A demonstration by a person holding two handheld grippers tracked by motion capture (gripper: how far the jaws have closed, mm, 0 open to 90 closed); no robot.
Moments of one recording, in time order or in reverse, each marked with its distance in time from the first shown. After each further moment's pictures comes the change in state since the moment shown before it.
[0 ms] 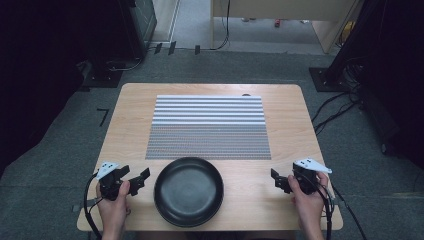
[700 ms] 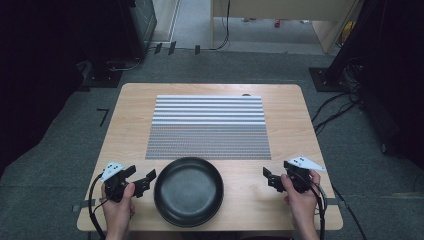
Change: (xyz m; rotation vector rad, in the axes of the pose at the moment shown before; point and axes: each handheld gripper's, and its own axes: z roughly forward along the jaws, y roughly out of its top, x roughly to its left) left arm -0.017 0.000 -0.004 -0.013 -0.063 0.023; right arm 0.020 0.009 0.003 -0.019 0.070 0.004
